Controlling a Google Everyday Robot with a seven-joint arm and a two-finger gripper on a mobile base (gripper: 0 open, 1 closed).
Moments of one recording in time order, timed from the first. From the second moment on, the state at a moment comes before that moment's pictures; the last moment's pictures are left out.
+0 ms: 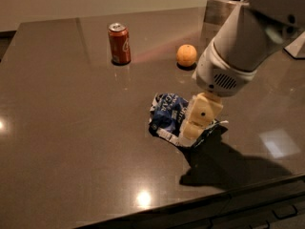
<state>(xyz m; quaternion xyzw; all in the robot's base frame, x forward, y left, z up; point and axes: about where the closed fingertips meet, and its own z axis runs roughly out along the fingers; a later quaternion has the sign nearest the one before) 0.438 -0.097 0.917 -0.58 0.80 0.08 0.16</state>
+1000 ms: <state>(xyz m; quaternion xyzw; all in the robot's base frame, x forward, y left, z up) 0.469 -0.077 0.879 -0.57 0.80 0.05 0.18</state>
